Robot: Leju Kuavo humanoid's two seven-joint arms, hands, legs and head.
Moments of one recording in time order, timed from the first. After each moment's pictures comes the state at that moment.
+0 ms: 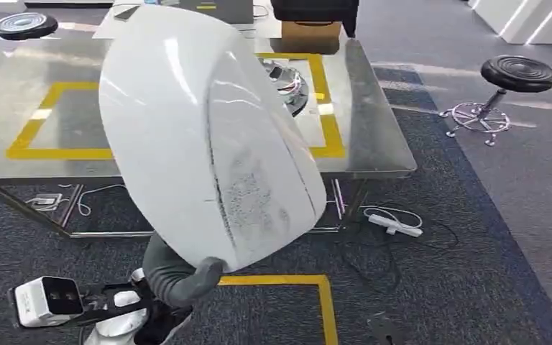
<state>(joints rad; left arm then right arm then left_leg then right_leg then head) 0.00 -0.23 -0.56 -1.78 0.07 -0.49 -0.68 -0.13 0.17 -0.99 -0.29 1.28 -0.24 -0.19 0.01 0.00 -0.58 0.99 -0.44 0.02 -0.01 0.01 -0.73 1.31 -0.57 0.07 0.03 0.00</state>
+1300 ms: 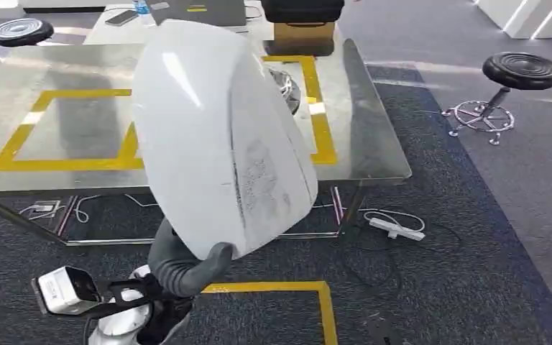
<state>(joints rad) 0.01 -0.23 -0.53 -1.75 0.02 -0.41 -0.63 -0.12 0.18 -0.98 -0.29 1.31 -0.26 -0.24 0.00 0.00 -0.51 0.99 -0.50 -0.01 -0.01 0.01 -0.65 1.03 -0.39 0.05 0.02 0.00</state>
